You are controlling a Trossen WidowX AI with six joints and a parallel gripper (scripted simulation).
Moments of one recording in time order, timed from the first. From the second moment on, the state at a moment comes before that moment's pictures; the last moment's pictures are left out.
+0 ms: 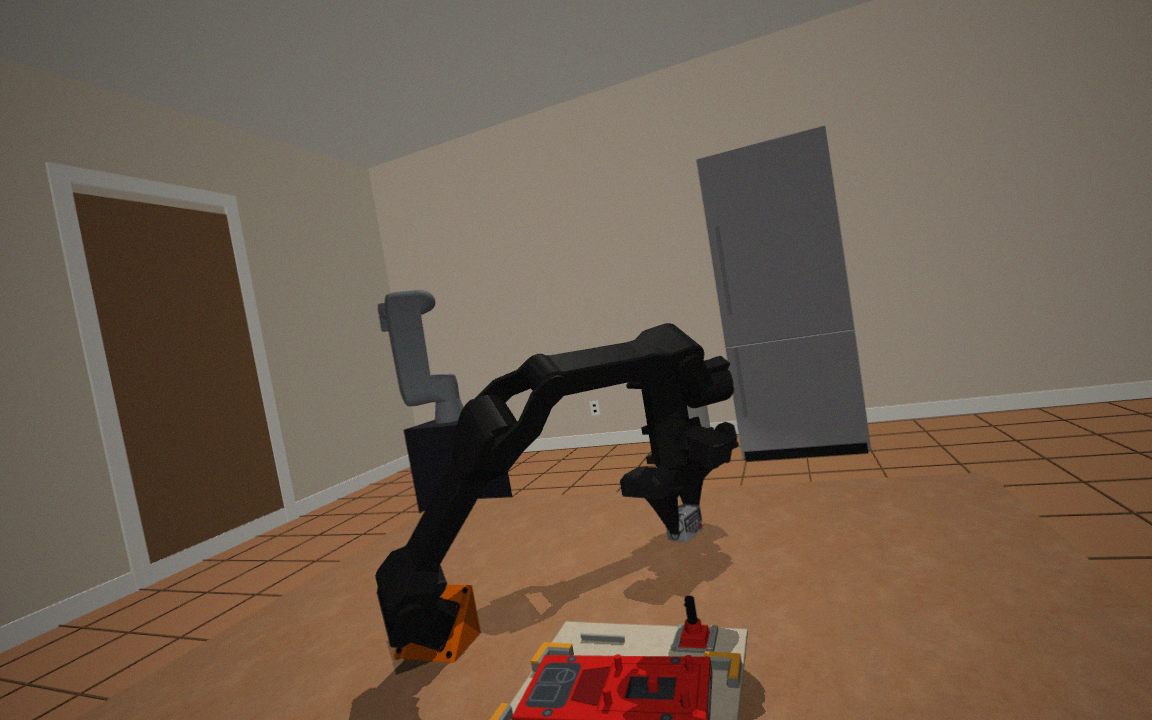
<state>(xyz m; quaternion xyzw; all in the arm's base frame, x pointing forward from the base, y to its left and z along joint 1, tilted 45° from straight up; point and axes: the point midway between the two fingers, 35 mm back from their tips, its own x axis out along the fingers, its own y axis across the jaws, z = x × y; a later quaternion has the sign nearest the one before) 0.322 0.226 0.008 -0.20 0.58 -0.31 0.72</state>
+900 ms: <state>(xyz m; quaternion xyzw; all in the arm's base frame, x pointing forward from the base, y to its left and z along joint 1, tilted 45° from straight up) 0.305 0.225 -0.007 -0.29 0.33 -0.24 0.87</state>
